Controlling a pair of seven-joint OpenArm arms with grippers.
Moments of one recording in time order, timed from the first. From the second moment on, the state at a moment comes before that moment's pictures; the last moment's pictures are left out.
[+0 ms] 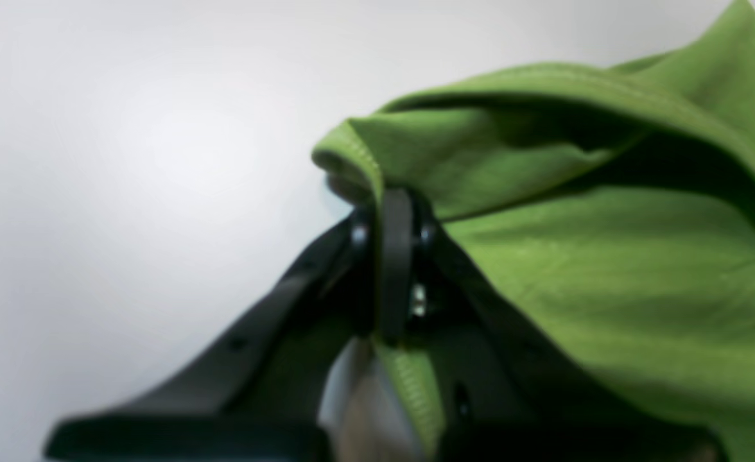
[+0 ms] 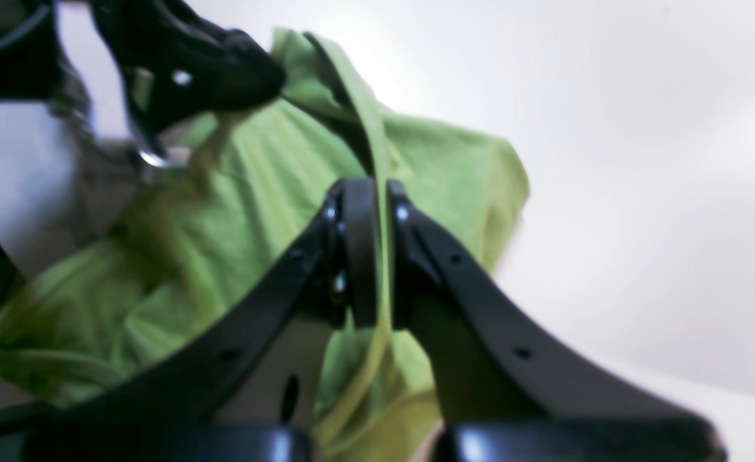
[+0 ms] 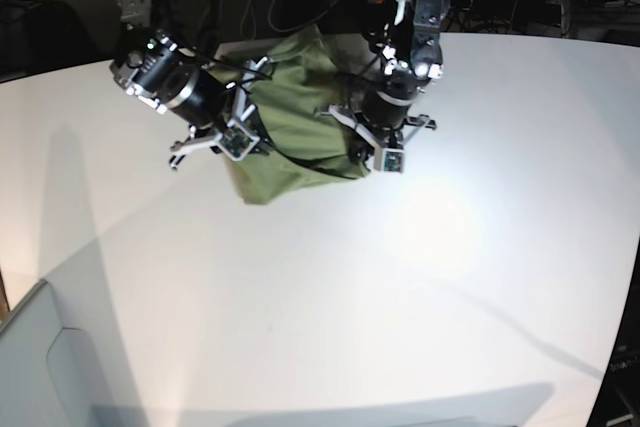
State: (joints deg) left arm 15.6 2.3 4.9 94.1 -5.7 -4.9 28.9; right arm -18.0 3.4 -0.2 114.8 1.1 46.1 -37.4
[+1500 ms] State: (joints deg) left arm 15.7 2.3 4.9 94.2 -5.7 -4.9 28.9; right arm -18.4 0.0 -6.0 112.6 -13.0 46.1 -36.6
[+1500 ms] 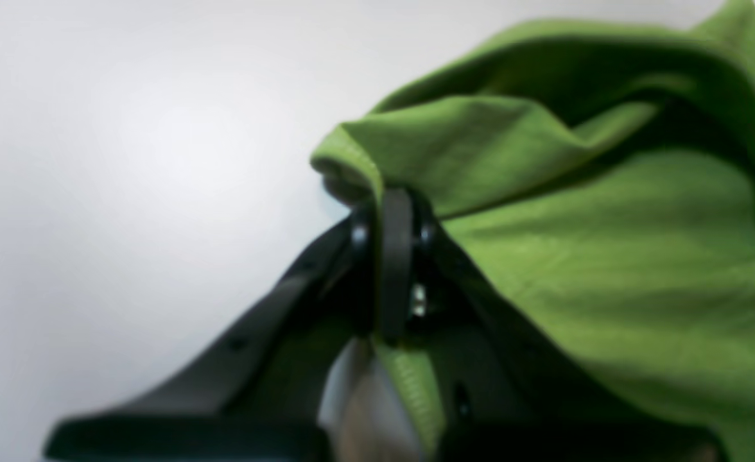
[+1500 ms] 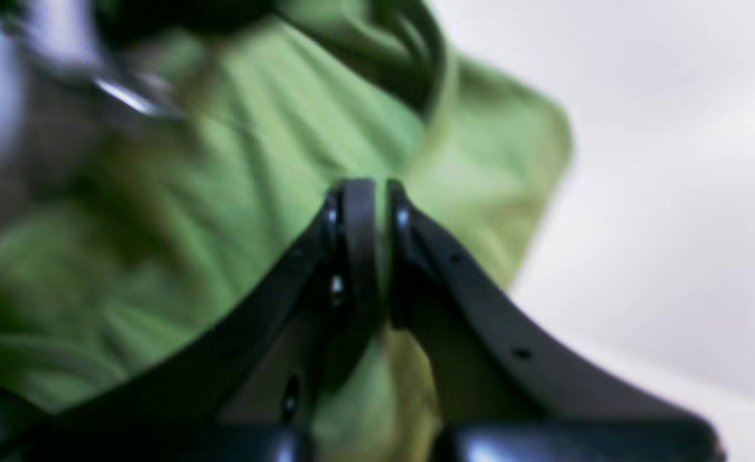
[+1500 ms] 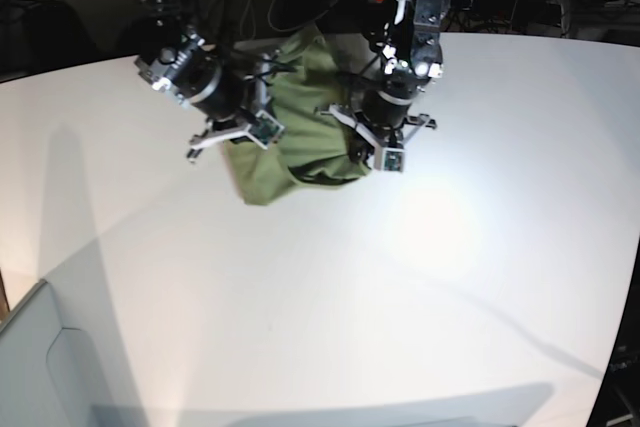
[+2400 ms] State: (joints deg) left arm 16.1 1.2 4.9 96.7 -5.7 -4.7 30.0; right arm -18.3 -0.9 1.5 119.9 -13.3 46.1 -37.3
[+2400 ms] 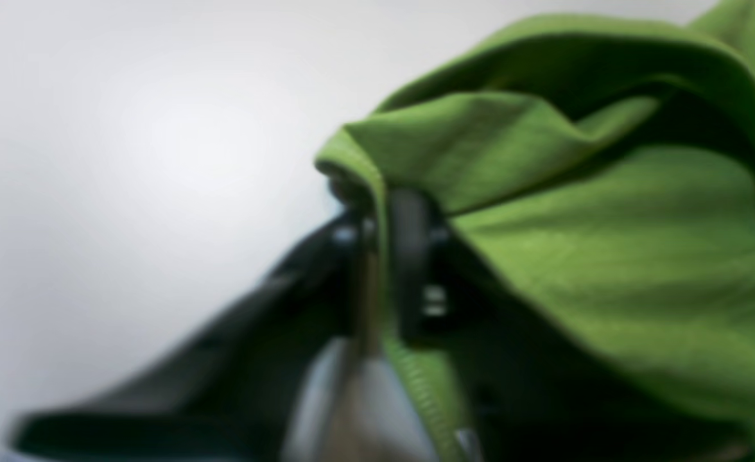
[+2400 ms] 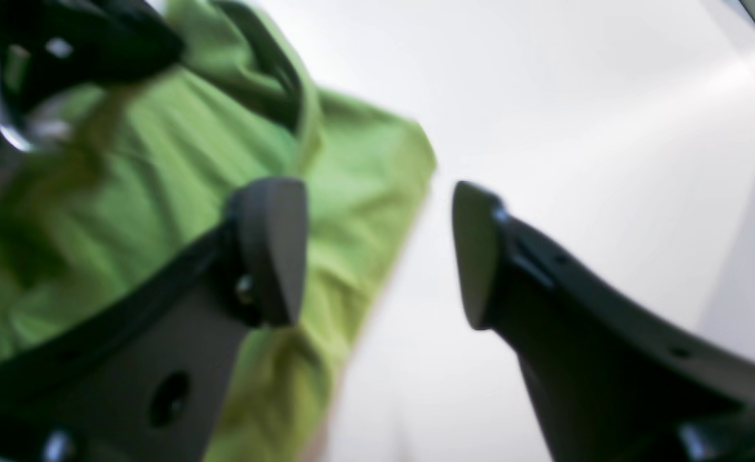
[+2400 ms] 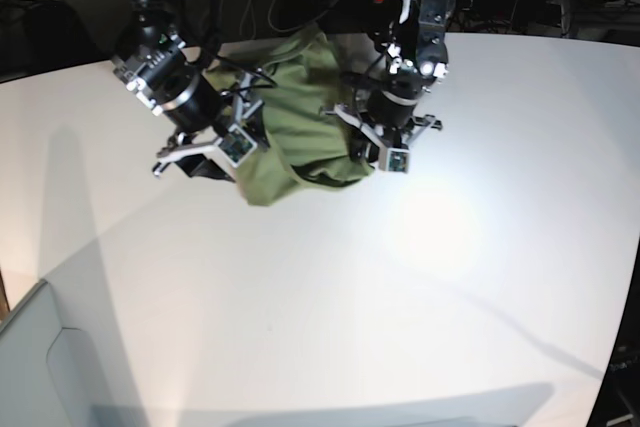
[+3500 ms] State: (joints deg) left arm 29.4 -7.7 20.9 111.3 -5.5 -4.8 29.1; right arm -20.8 -1.9 22.7 121.0 -13.1 46.1 -37.6
